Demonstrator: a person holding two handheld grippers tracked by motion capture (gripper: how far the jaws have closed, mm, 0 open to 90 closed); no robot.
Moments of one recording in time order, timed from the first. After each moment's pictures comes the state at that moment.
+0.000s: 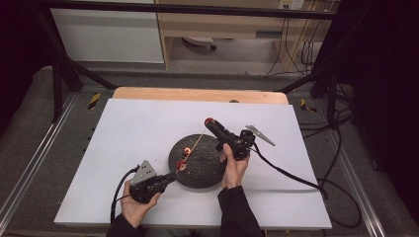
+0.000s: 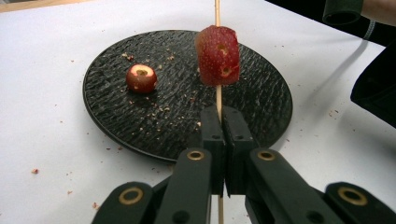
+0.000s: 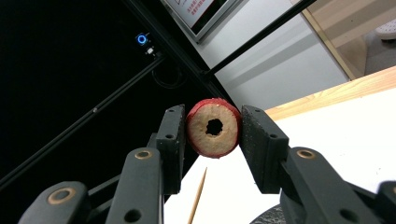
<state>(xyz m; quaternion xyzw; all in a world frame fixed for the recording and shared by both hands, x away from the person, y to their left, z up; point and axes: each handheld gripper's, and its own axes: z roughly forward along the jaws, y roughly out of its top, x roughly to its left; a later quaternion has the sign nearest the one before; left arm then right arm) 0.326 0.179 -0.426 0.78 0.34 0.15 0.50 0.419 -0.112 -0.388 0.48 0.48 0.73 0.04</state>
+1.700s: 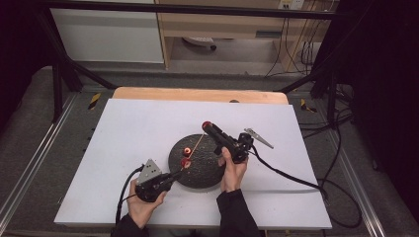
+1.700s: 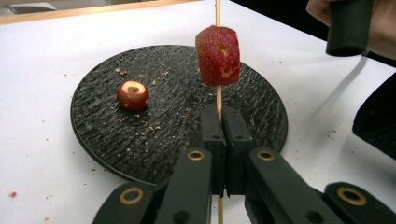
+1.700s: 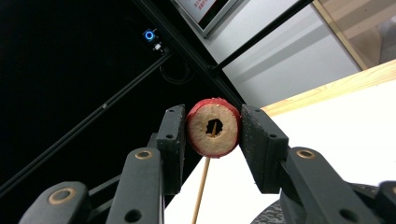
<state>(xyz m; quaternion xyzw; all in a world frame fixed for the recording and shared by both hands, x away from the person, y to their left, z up) 0.328 0.164 -0.425 0.77 0.34 0.16 0.52 0.412 -0.109 -0.392 0.47 0.49 0.74 0.01</state>
